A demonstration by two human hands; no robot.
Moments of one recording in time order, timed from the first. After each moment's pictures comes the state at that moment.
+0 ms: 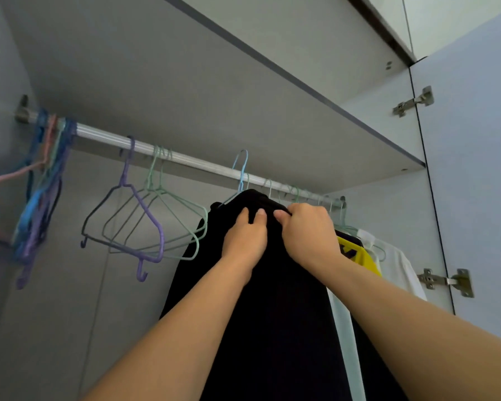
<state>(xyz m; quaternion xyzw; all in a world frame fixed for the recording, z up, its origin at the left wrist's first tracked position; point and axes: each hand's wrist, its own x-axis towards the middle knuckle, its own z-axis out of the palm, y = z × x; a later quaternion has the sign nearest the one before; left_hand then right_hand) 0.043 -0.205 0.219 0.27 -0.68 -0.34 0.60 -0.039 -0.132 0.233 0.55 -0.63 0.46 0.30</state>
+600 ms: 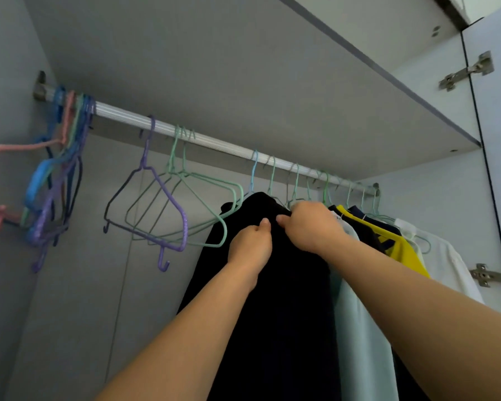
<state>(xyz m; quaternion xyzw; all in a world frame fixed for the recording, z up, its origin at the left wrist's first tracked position) 0.059 -0.247 0.196 0.36 -0.67 -0.33 0.56 -0.030 -0.196 0.241 0.59 -0.71 0.31 0.22</state>
